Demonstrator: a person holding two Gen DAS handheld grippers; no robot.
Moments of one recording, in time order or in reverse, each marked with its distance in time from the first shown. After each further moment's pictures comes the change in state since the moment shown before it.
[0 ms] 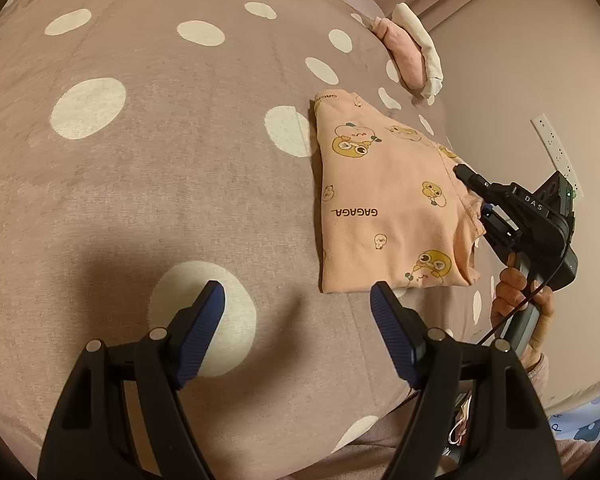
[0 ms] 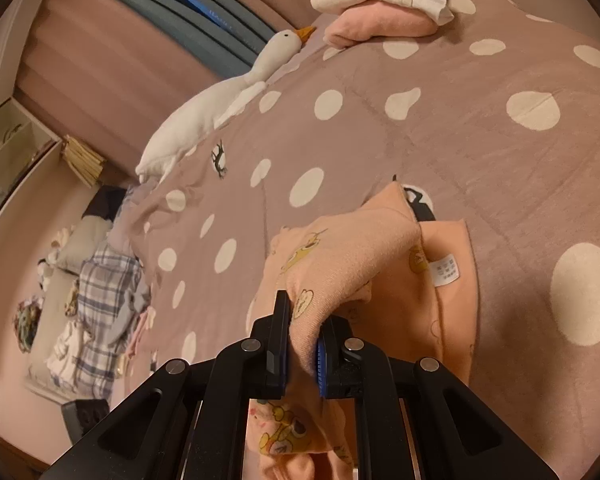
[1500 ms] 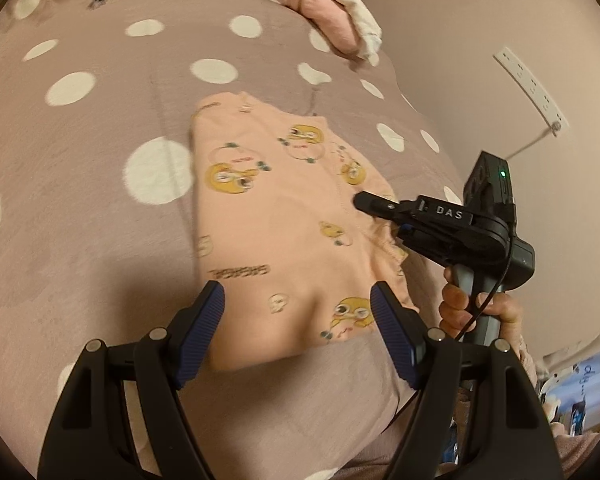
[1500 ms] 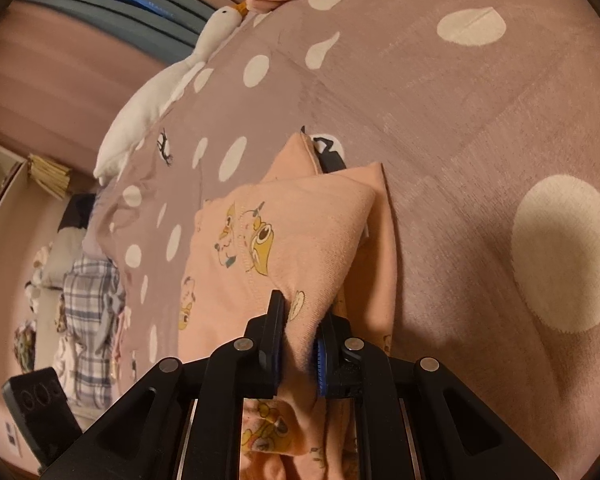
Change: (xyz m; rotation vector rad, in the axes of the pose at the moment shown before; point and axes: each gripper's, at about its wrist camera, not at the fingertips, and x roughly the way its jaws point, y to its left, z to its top) left arm 0.058 -0.091 0.037 0.269 0.064 -0.036; right arm 0.019 -0.064 -0.011 0.149 0.124 -0.051
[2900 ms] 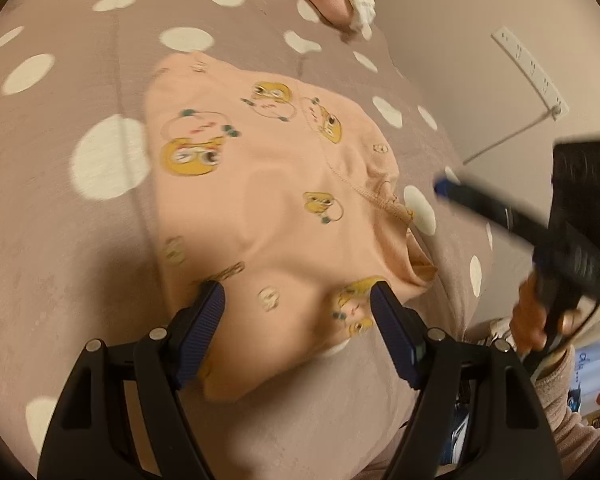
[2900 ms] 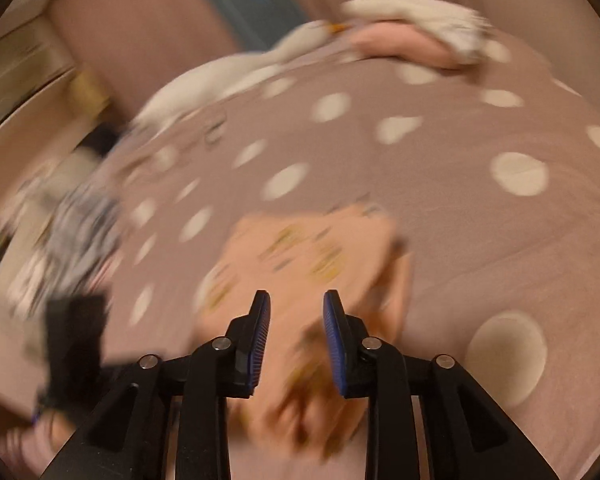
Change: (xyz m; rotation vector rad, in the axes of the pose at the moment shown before) left arm 0.033 0.000 -0.011 -0.007 0.059 -0.038; right arm -0.047 0.069 -0.011 -0.481 0.006 -0.018
